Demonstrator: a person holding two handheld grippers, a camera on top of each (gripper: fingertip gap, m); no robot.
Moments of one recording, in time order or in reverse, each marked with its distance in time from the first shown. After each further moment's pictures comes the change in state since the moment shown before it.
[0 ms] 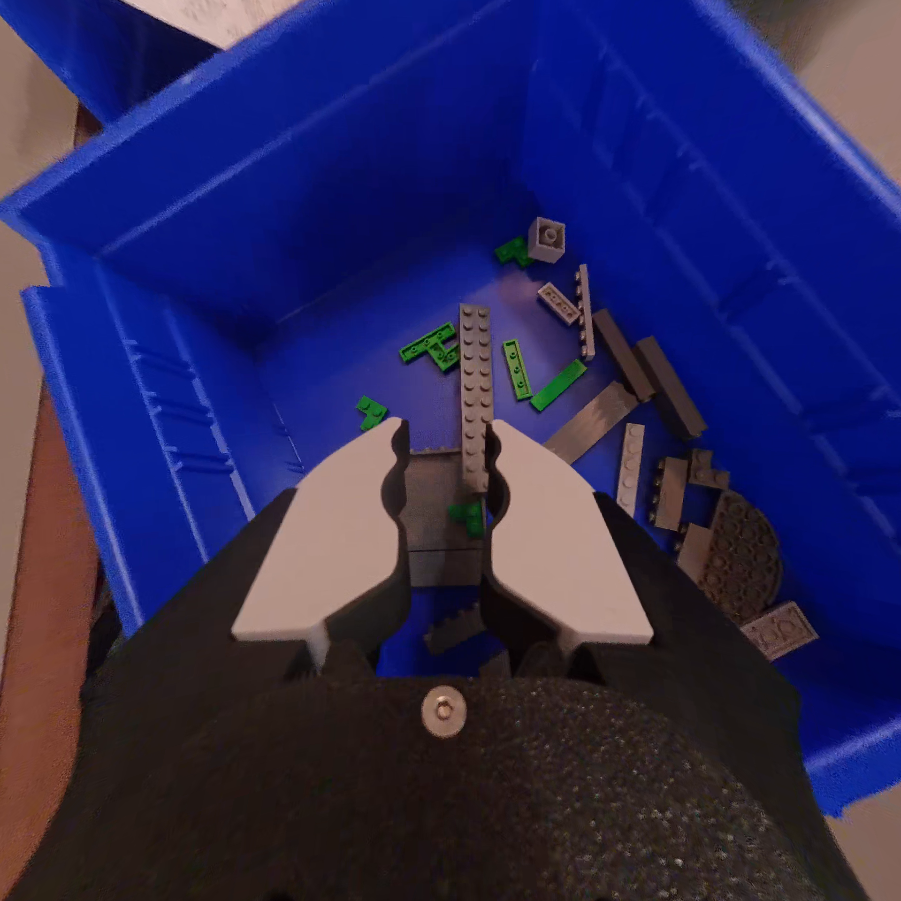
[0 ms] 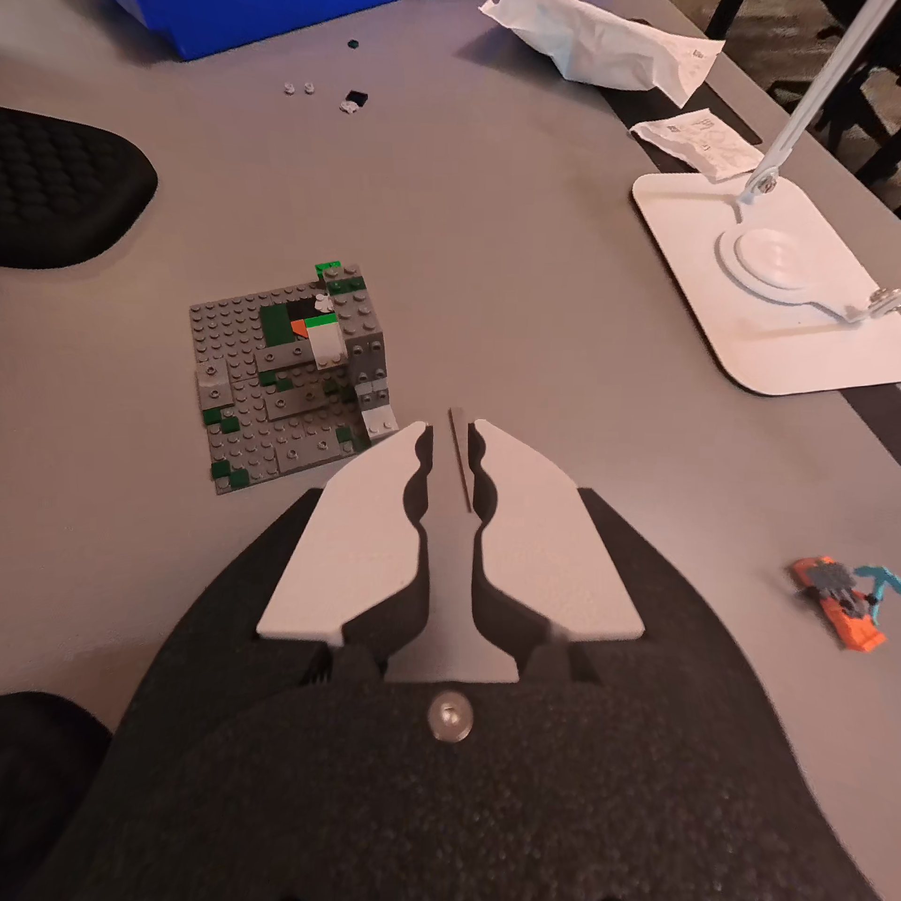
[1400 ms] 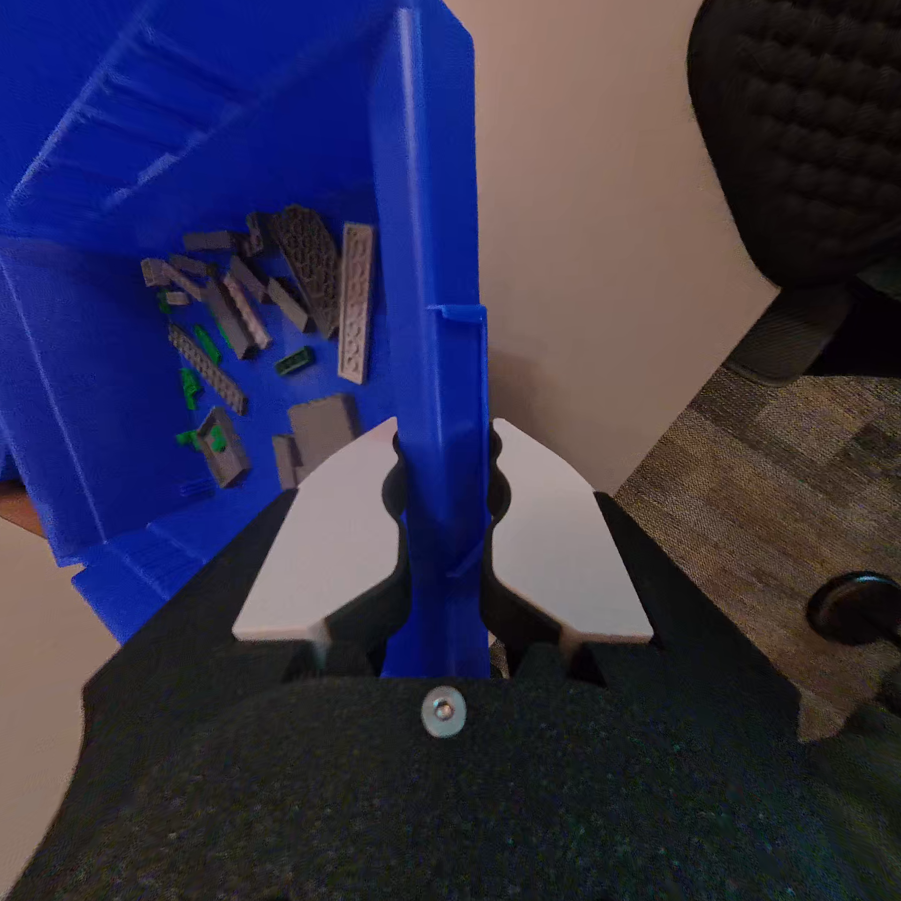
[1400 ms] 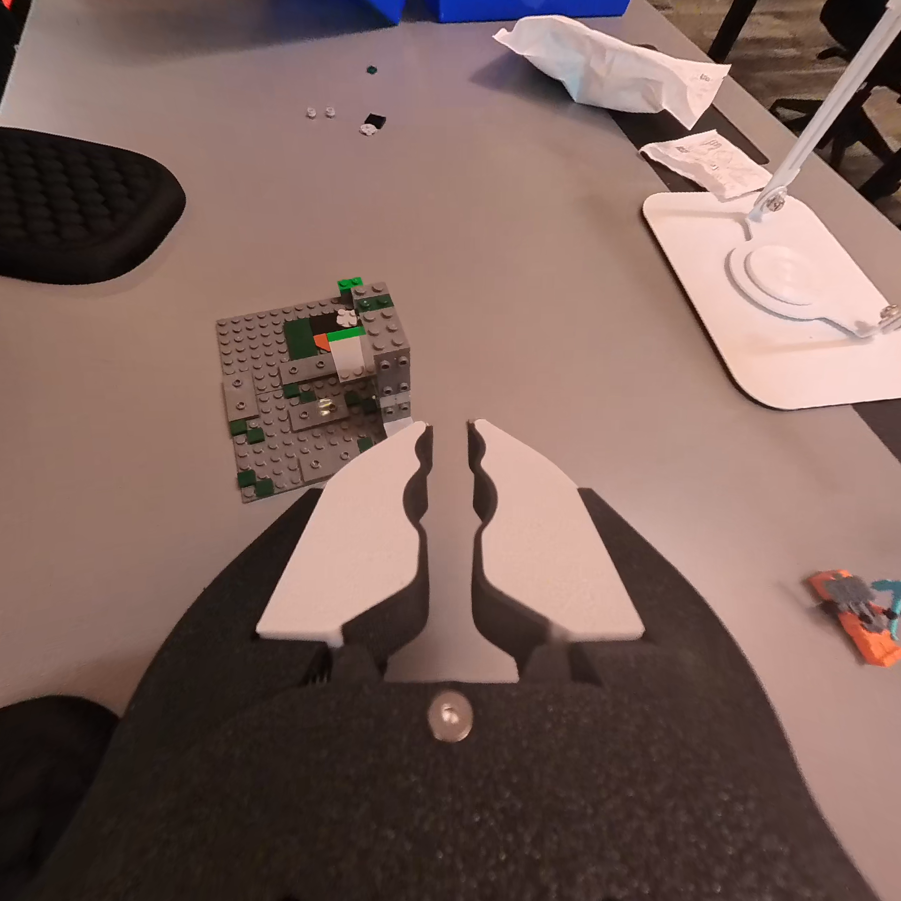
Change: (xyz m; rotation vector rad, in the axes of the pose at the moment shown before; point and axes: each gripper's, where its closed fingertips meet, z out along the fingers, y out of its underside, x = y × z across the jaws) left arm 0.062 0.011 -0.140 -0.303 0.545 0.853; right arm -0.010 -0.006 -0.002 0.026 -0.012 0.002
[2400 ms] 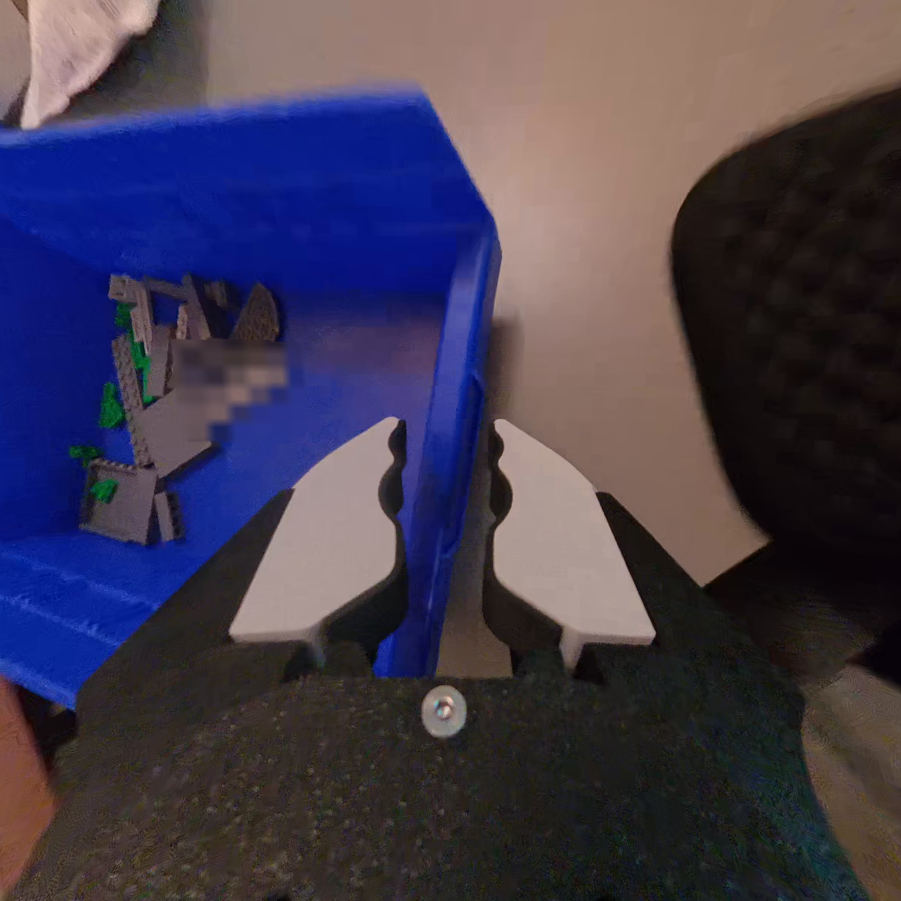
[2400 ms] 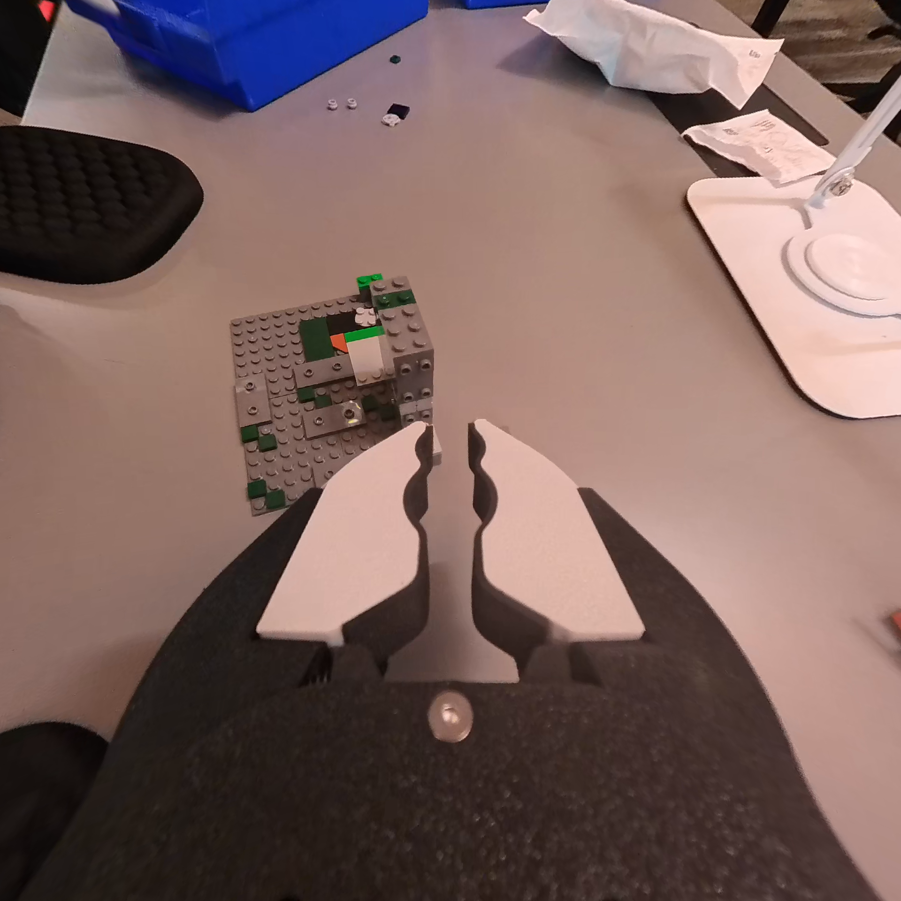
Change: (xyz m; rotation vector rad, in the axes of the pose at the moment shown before) left arm 0.073 -0.041 0.091 0.291 -0.324 -0.216; right arm -0.011 0.005 0.018 -0.001 -0.048 0.016
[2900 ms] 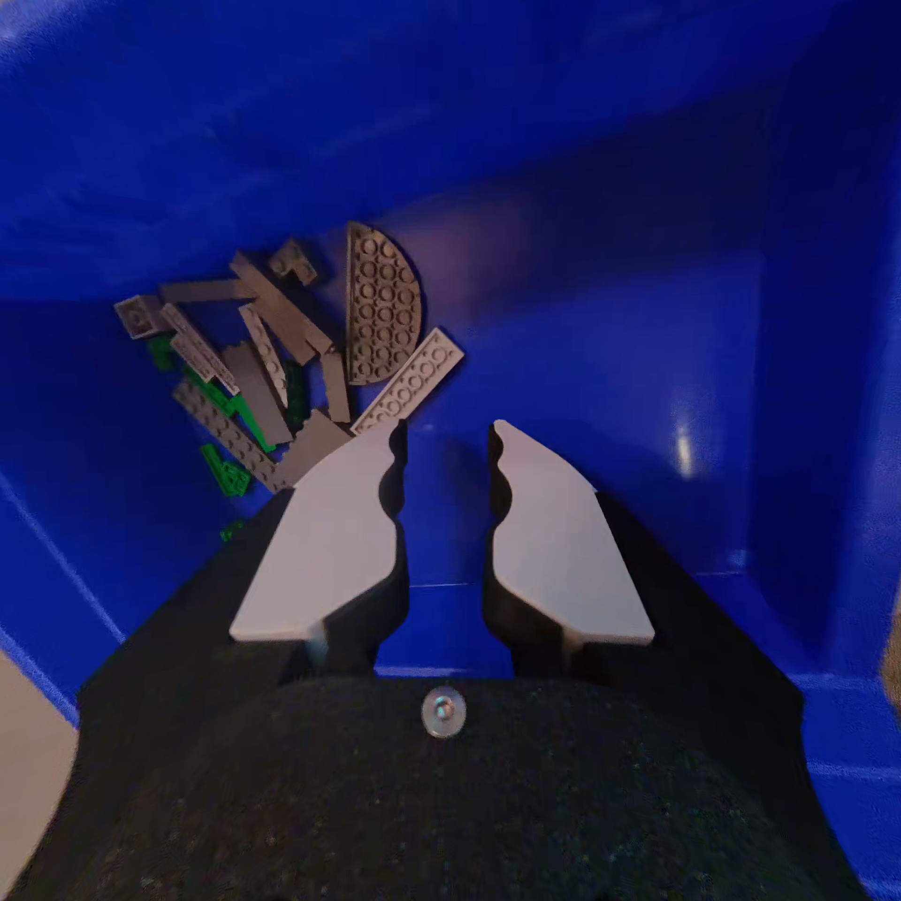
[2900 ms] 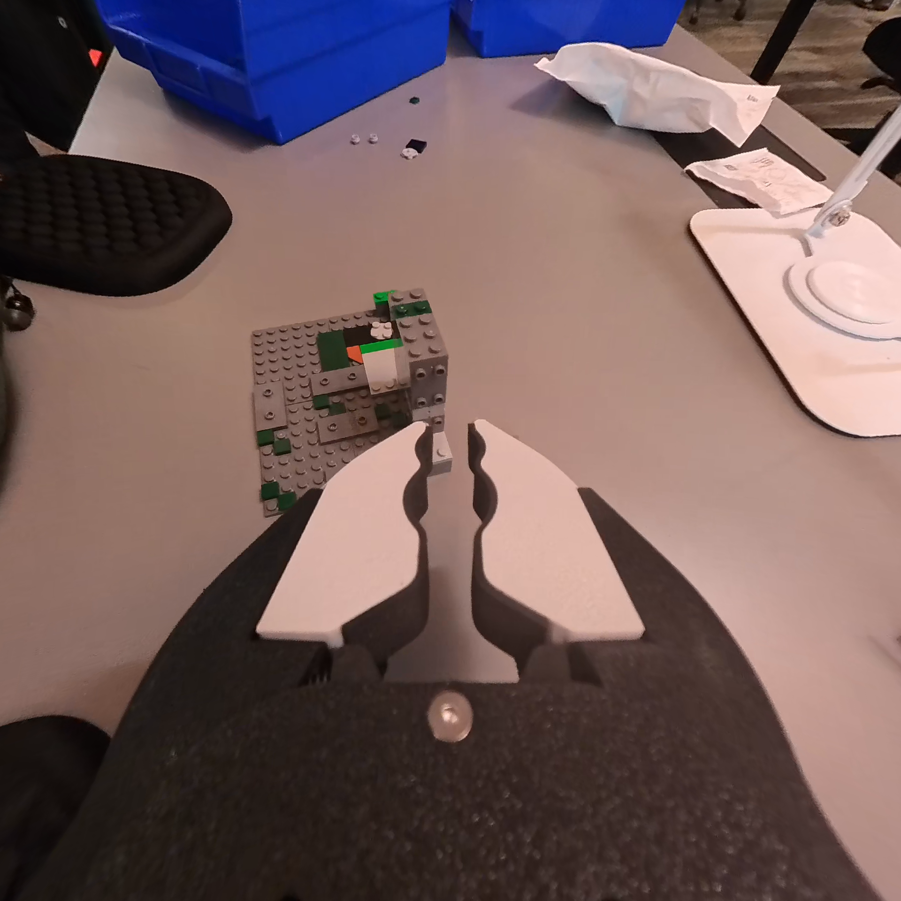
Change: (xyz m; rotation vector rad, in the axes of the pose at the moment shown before) left arm -0.115 0.028 0.062 -0.379 0.214 0.346; right arm -0.005 -0.003 -0.004 0.061 -0.024 -0.011
